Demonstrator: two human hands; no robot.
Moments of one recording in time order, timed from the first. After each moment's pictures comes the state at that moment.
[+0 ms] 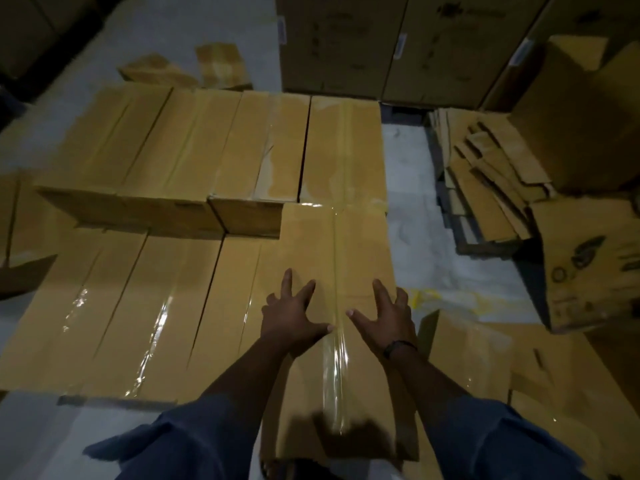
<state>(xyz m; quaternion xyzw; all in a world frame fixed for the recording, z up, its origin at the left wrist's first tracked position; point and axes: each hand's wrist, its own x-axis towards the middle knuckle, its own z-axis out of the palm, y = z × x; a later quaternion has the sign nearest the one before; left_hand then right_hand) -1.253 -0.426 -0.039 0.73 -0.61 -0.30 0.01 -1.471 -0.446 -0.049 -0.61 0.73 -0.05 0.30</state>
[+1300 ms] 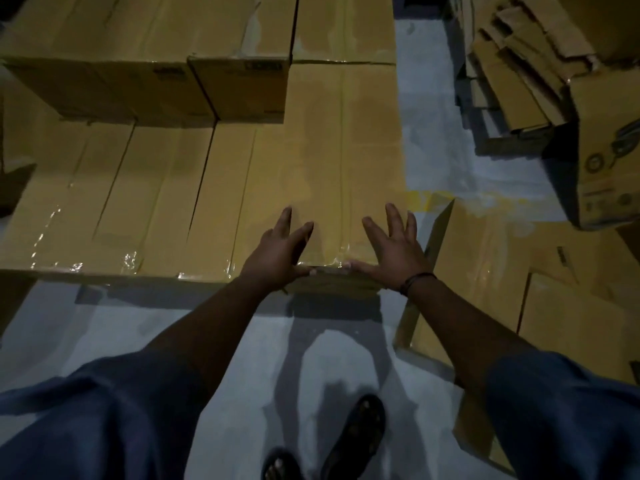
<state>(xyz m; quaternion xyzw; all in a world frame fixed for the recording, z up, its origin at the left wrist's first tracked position) -1.264 -0.243 -0.155 0.66 -0.70 -0.25 0.04 -1.527 -0.282 -0.156 -0.77 0.60 0.03 0.23</state>
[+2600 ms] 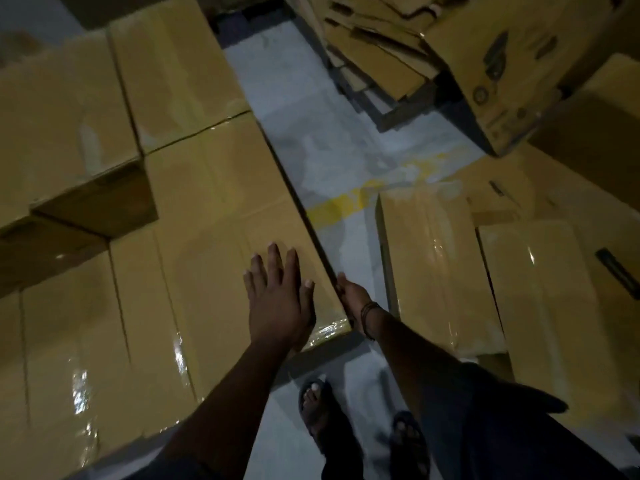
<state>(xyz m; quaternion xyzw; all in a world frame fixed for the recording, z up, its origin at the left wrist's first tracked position) -1.392 -0.340 -0.155 0.61 -0.78 -0.16 0.01 -1.549 -0.331 -0.255 -0.06 0.67 -0.25 0.70</state>
